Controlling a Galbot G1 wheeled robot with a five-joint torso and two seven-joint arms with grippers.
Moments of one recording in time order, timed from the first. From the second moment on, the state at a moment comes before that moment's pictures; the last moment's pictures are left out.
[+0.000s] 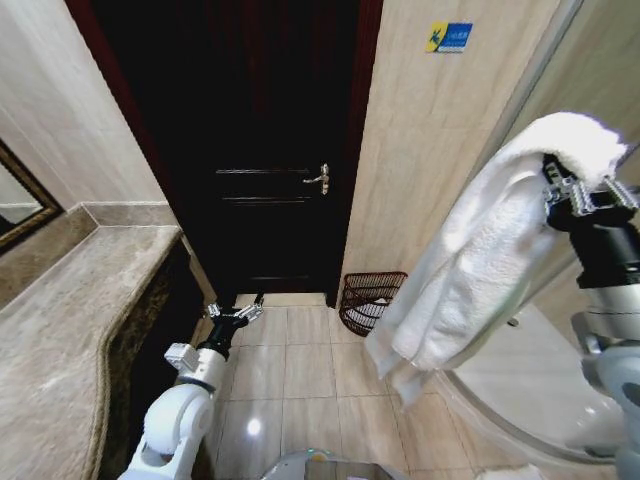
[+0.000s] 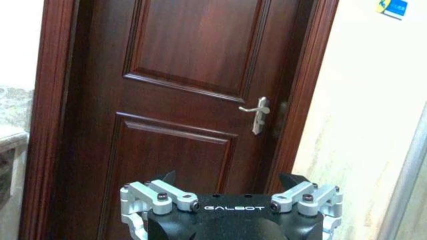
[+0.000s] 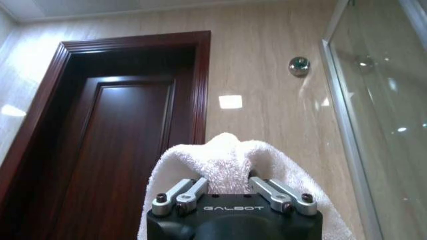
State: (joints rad) left arm 1.59 -1.36 -0.63 -2.28 -0.44 0.17 0.04; right arm -1.26 0.96 1.09 2.50 0.91 -0.20 0.05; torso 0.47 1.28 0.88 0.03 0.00
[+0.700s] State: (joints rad) left arm 1.59 -1.36 -0.63 -2.28 -0.44 0.17 0.04; right arm -1.22 0.89 1.11 2.50 0.94 -0.17 0.08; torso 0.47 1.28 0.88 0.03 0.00
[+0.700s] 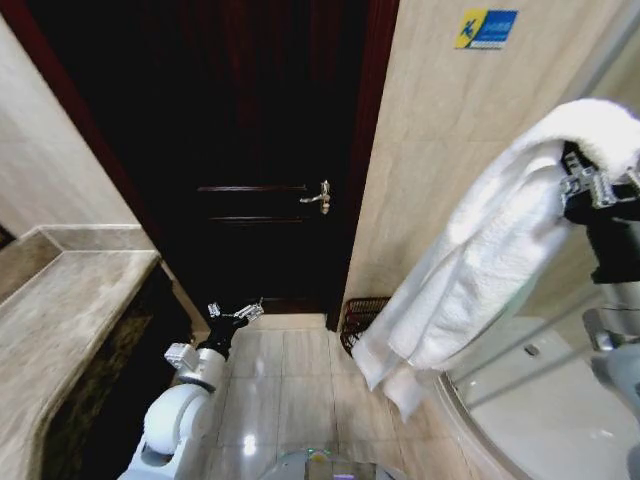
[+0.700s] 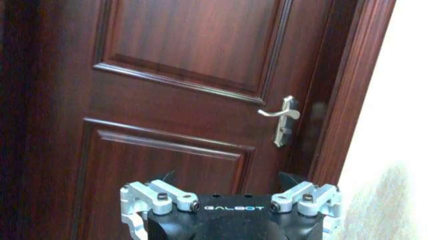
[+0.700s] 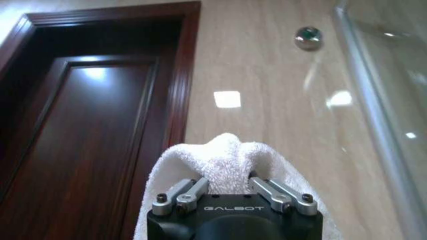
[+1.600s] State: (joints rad) left arm 1.59 -1.36 -0.63 -2.28 -0.44 0.17 0.04; right arm -1.09 0.86 1.03 2.41 0.93 -0.14 0.02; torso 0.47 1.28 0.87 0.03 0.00
